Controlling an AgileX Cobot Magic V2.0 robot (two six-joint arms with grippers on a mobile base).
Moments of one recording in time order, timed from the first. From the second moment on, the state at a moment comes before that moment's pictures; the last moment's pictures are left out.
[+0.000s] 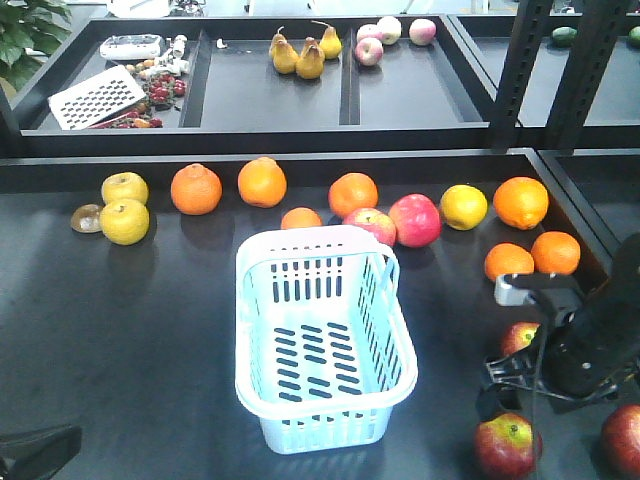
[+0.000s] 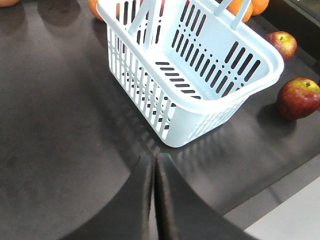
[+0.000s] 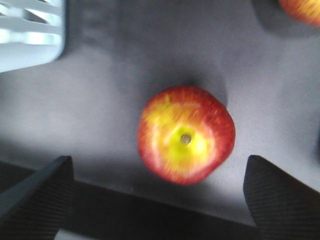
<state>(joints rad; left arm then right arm) -0.38 0.56 -0.29 -0.47 0.43 0.29 0.05 1.65 -0.86 0.26 0.81 -0.31</state>
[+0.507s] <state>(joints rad) -0.38 0.56 -0.29 -0.47 0.43 0.29 0.05 1.87 -0.86 0.26 0.72 -0.31</state>
